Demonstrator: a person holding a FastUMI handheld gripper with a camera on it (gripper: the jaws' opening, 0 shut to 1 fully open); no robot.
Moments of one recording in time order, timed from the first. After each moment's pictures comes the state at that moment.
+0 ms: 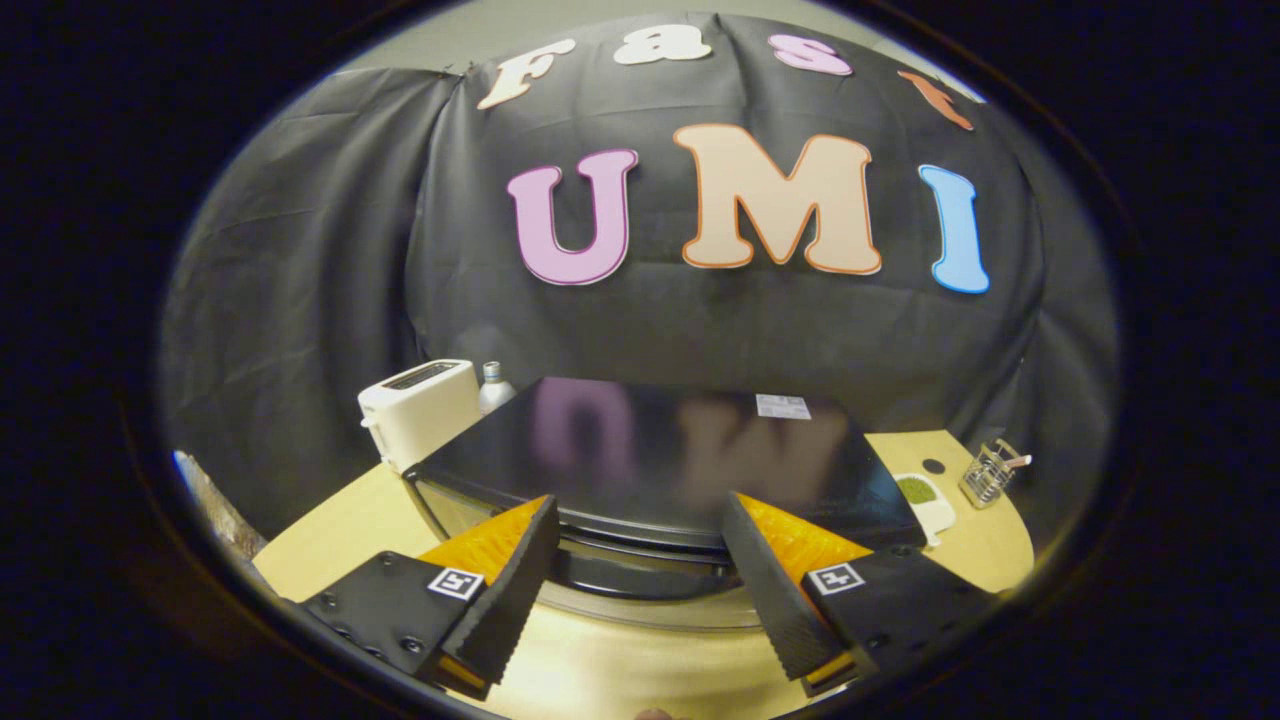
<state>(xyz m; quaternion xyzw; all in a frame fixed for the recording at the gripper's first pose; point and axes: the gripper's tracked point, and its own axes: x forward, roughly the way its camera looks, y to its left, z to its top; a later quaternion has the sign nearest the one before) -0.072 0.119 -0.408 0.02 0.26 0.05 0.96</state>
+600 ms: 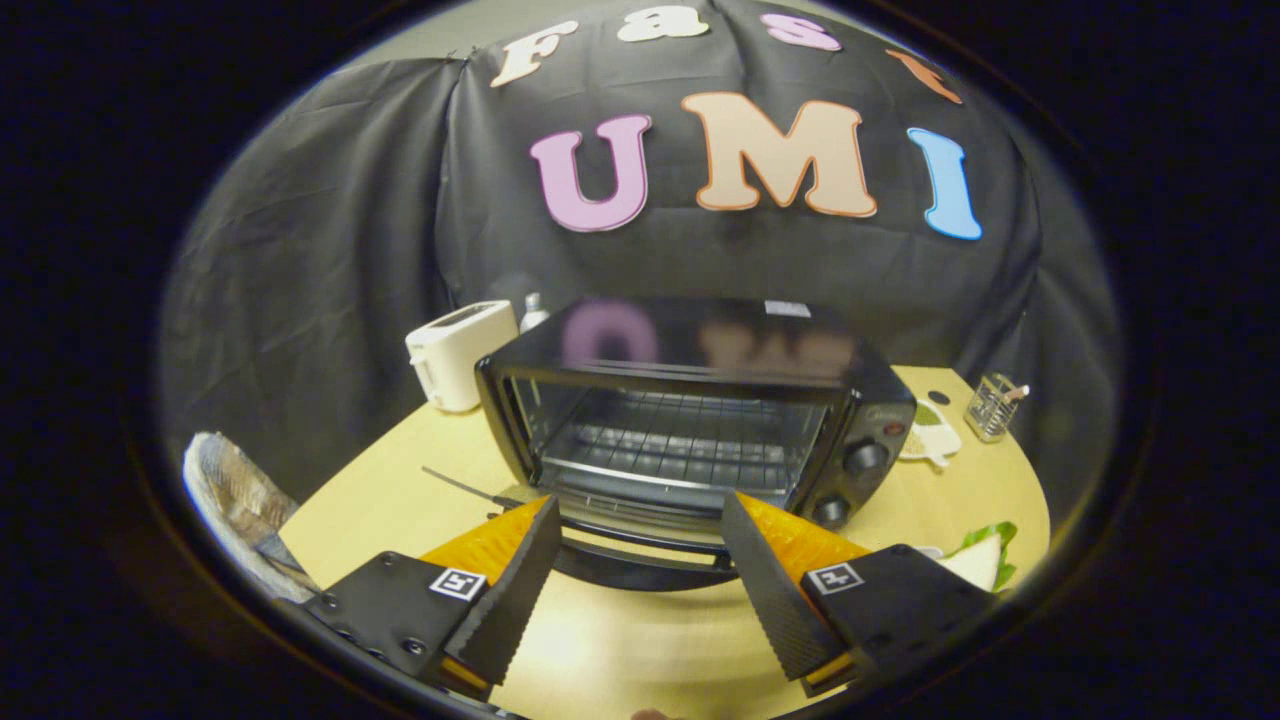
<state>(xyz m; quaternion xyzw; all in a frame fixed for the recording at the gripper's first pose) -0.188 0.128 -0.443 0.02 0.33 0.08 0.94</state>
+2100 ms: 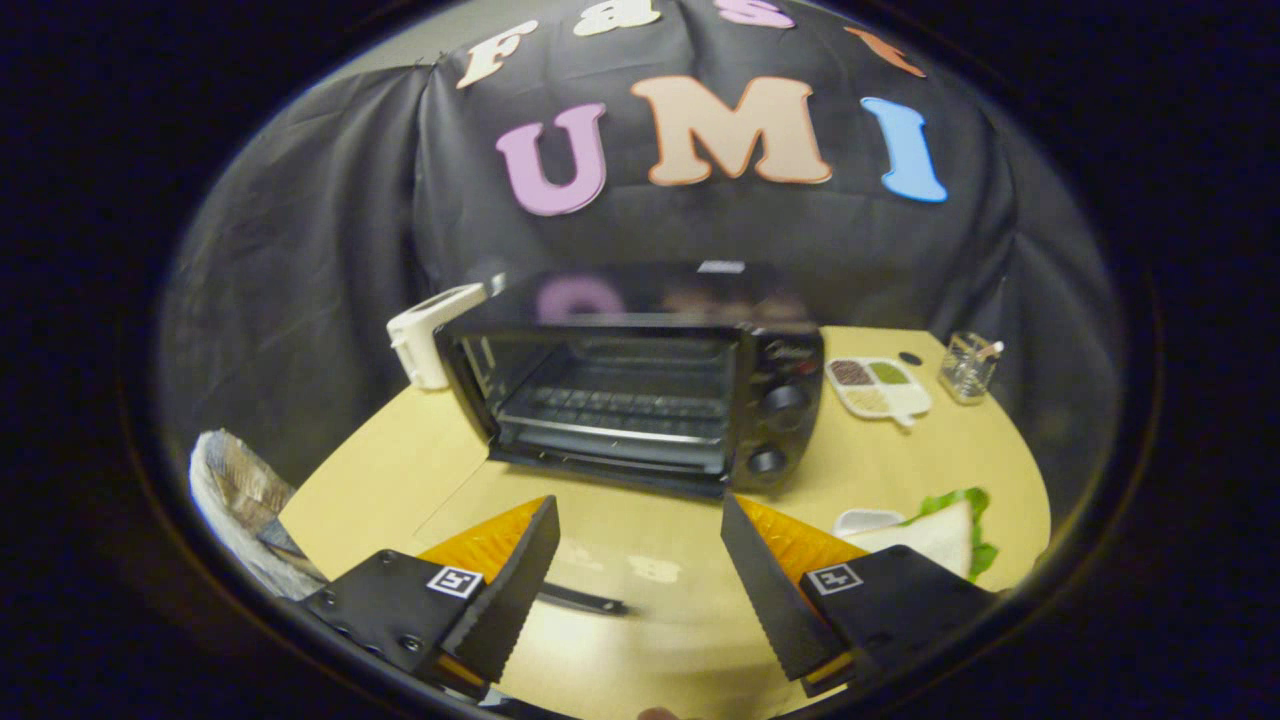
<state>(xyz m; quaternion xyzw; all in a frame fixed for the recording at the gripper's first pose) -0.202 0.033 -0.428 0.05 0.33 0.04 0.94</state>
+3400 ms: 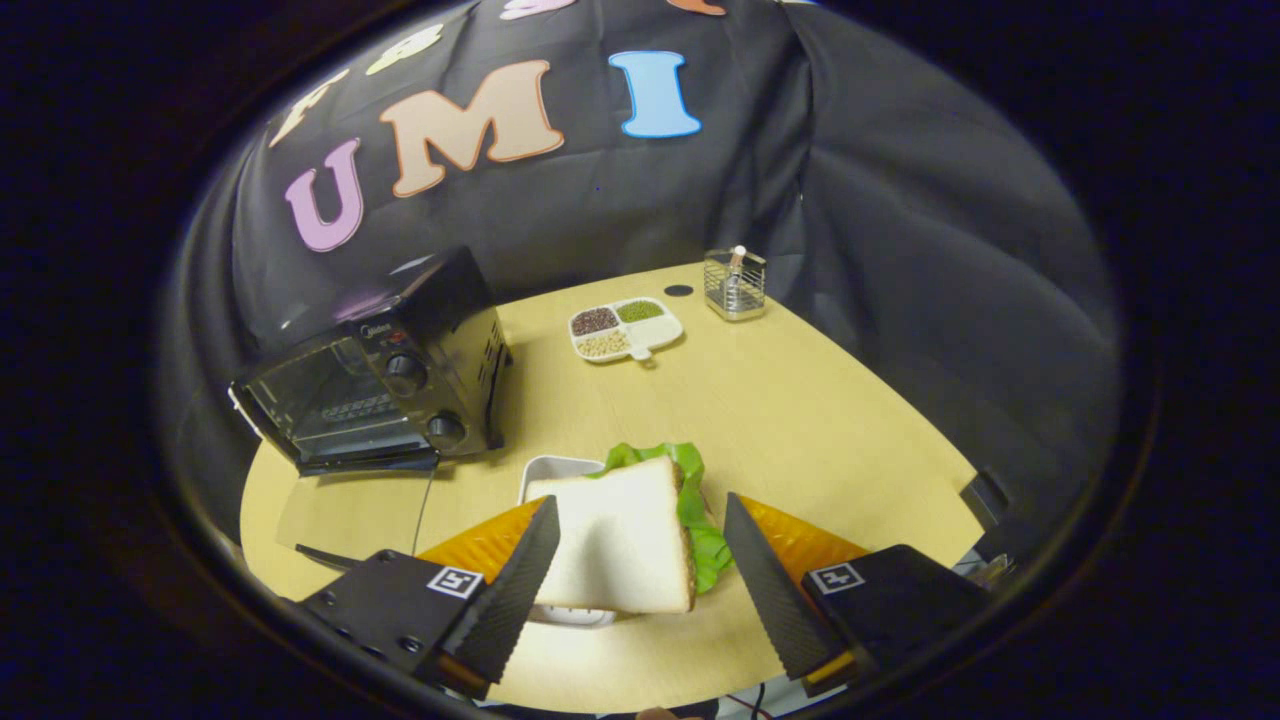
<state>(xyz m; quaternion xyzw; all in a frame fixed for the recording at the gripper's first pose) -0.273 -0.182 -0.482 0.10 0.38 -0.18 0.90</state>
